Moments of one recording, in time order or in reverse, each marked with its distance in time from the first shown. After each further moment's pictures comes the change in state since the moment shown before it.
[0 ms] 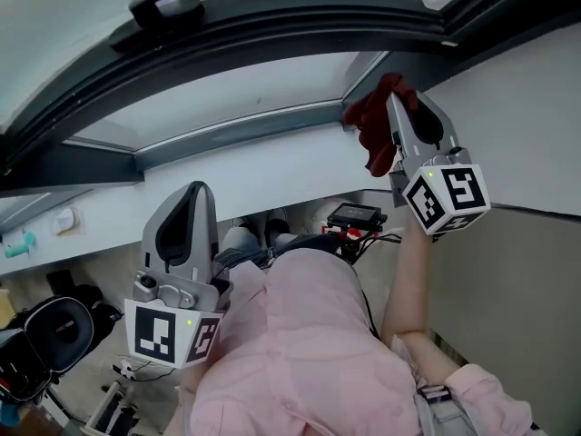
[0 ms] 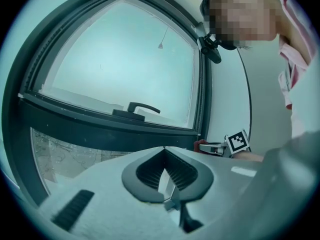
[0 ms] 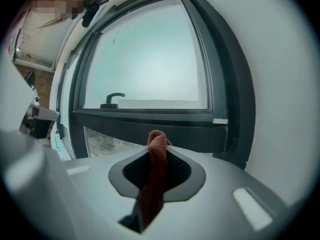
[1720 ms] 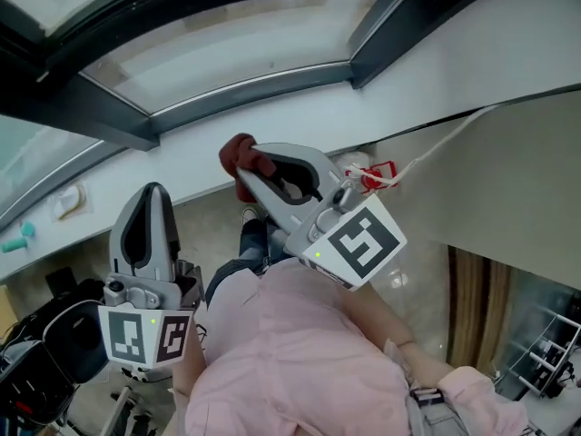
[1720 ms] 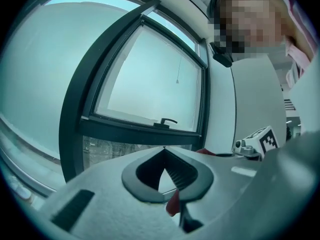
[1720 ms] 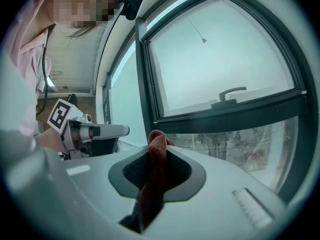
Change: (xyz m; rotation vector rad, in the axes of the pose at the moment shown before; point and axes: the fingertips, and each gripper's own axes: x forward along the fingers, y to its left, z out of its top) left arm -0.242 0.103 0.011 -0.022 -0.023 0.040; right arm -0.096 0.439 0.001 0.082 0.011 0.481
